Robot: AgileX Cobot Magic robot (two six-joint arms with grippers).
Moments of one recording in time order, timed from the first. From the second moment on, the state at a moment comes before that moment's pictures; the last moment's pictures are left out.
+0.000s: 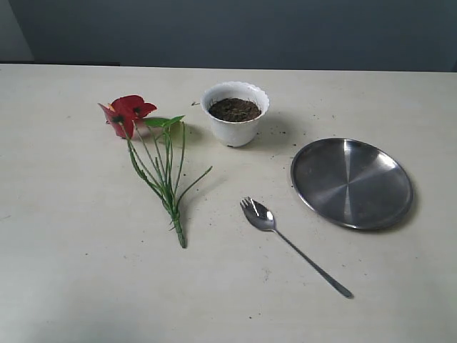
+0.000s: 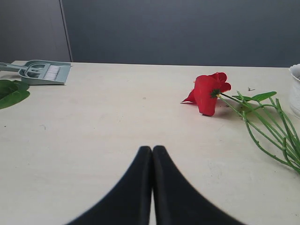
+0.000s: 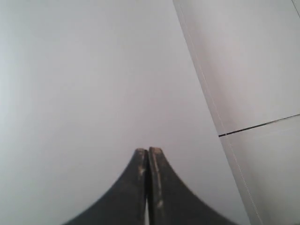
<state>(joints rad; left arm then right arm) 0.14 0.01 -0.01 0.02 0.29 -0.07 -0.01 0.00 -0.01 0.27 -0.49 0.00</state>
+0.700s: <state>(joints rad) 0.14 0.01 -0.01 0.02 0.29 -0.07 -0.01 0.30 -0.53 0.02 0.14 0.04</state>
